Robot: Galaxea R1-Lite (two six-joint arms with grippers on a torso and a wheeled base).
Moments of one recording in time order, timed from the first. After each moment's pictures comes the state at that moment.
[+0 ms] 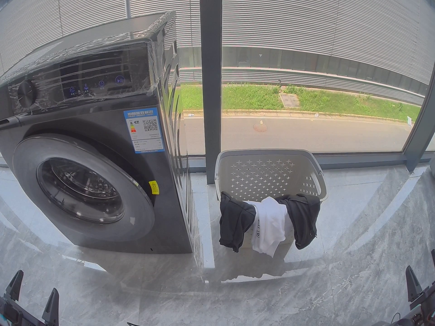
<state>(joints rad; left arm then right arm) 0.00 0.02 -0.02 0.00 0.00 0.00 0.00 0.02 -0.02 -0.01 -0.03 0.01</state>
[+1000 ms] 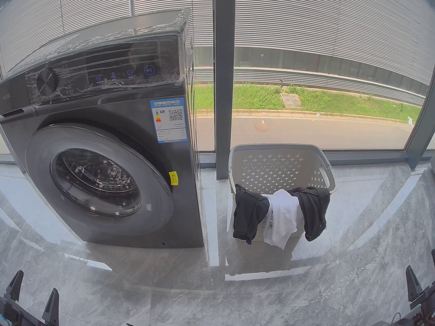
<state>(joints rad) 0.00 0.02 -0.02 0.00 0.00 0.00 0.00 0.02 -0.02 -0.01 -0.02 0.01</state>
